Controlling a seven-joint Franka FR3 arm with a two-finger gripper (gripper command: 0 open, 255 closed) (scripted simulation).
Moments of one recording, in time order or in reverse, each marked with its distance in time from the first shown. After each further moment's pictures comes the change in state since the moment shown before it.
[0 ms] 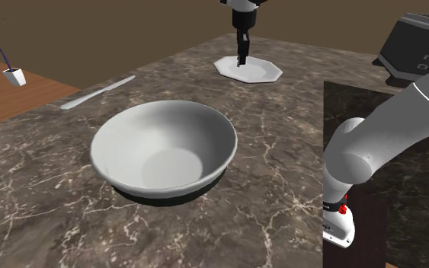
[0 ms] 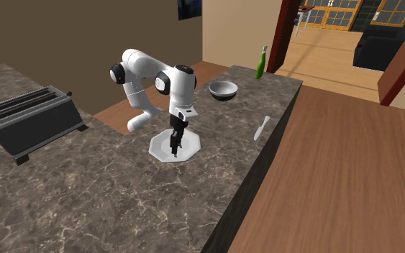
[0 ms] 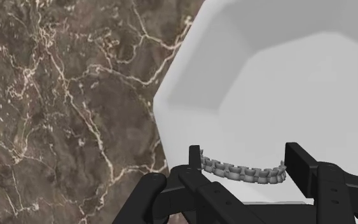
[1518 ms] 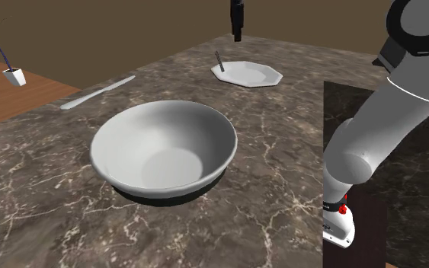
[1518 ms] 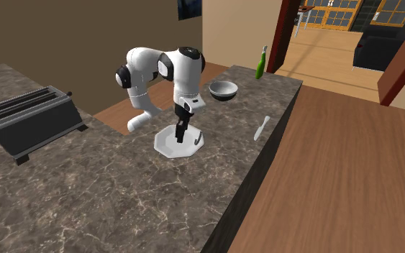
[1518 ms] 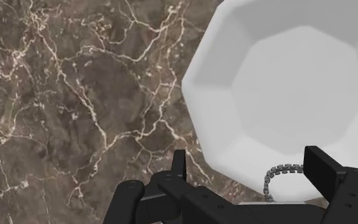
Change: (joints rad) arm 0.003 0.236 -0.016 0.457 0.152 -0.356 -0.057
